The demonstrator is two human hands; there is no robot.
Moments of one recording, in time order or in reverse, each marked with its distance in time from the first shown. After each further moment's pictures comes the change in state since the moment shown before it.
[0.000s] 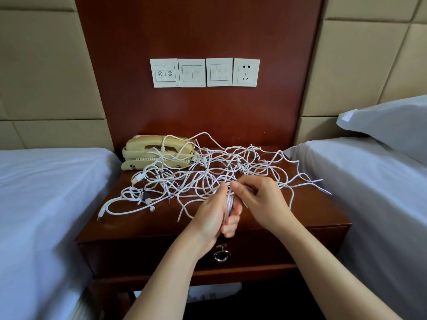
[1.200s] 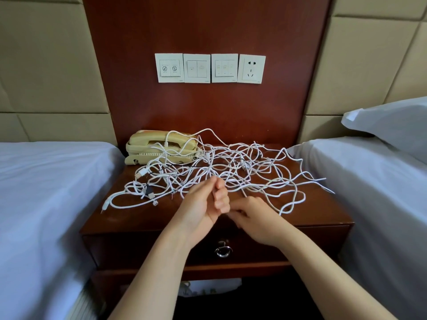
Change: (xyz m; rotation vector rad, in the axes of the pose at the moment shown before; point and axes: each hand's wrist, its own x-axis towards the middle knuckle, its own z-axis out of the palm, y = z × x) left_hand -0.002 0.009 -0.021 -0.439 0.018 0.127; right_hand -0.015 0.011 0.013 -0.274 -0.429 0.059
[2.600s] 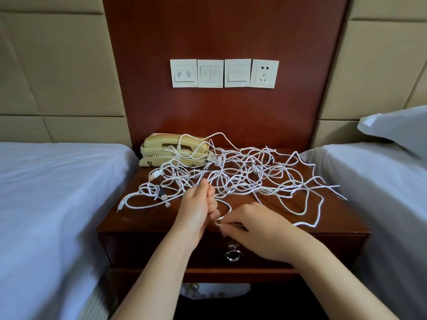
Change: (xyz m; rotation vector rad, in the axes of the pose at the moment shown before) left_hand 0.002 0.004 -0.016 0.354 0.386 0.109; right_hand -0.008 -0.046 -0.013 -0.143 -0.162 -0.116
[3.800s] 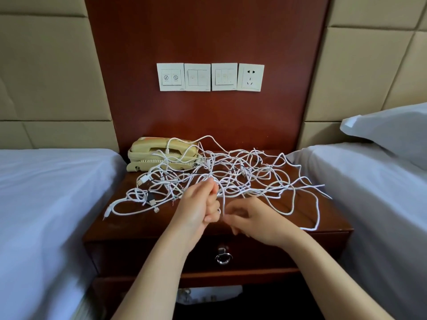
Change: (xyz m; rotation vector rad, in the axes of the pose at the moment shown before) left_hand -0.007 0.009 0.013 -0.056 -0.195 0.004; right_hand 0.002 0.027 -0.003 0.441 0.070 0.153
